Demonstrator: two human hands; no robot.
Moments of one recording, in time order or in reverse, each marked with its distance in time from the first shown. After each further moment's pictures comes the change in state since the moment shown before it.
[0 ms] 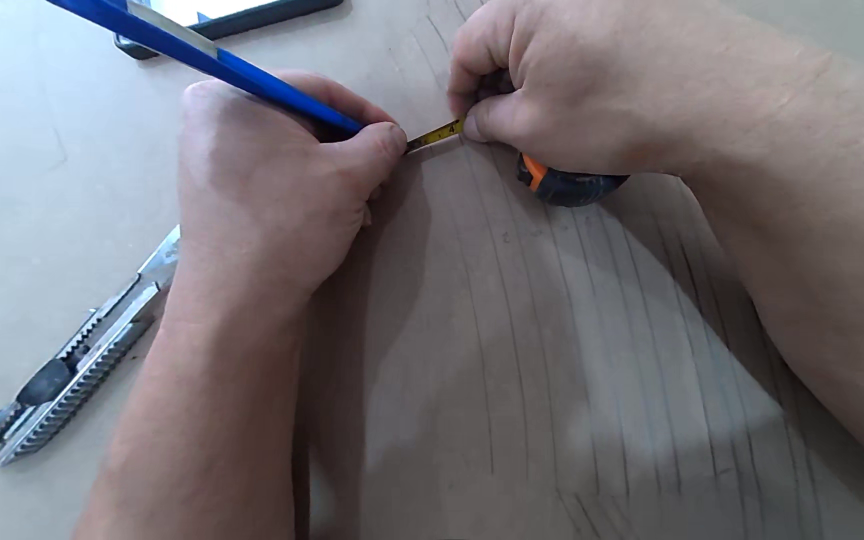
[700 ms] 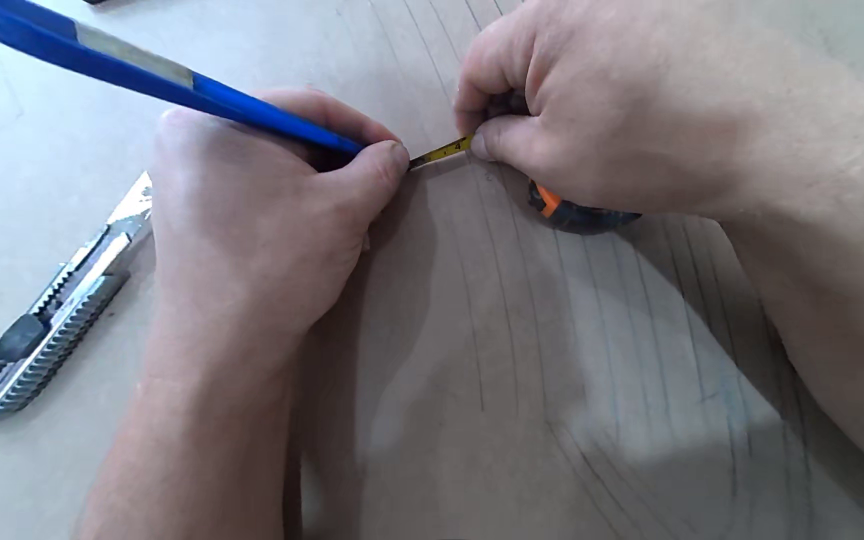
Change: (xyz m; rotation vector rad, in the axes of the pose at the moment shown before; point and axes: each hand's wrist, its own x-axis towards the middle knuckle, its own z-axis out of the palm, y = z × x) left_hand -0.050 0.000 0.002 -0.009 -0.043 0.035; right_hand -0.056 -0.025 0.016 -0.012 0.017 0.039
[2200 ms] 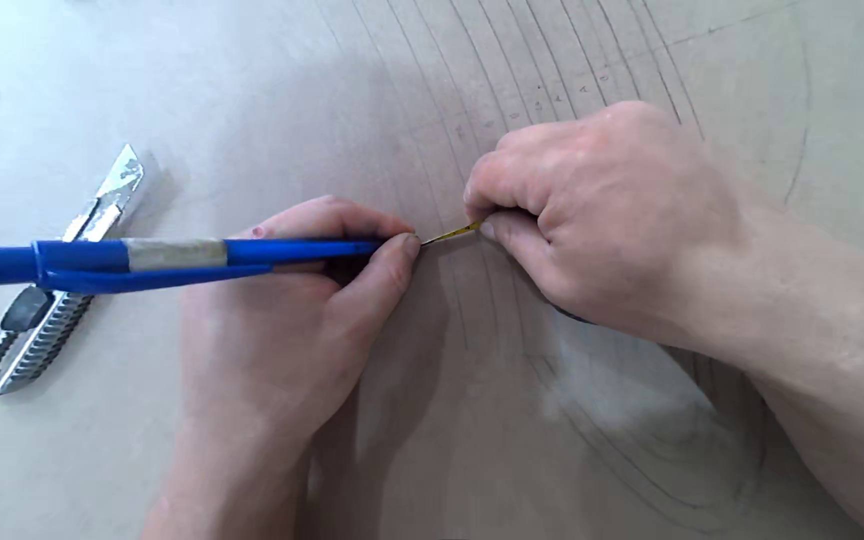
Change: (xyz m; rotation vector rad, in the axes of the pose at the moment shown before) left_hand -0.079 0.011 -0.004 -0.006 -0.138 0.024; right_hand -0.077 -0.031 0.035 -0.067 0.087 -0.022
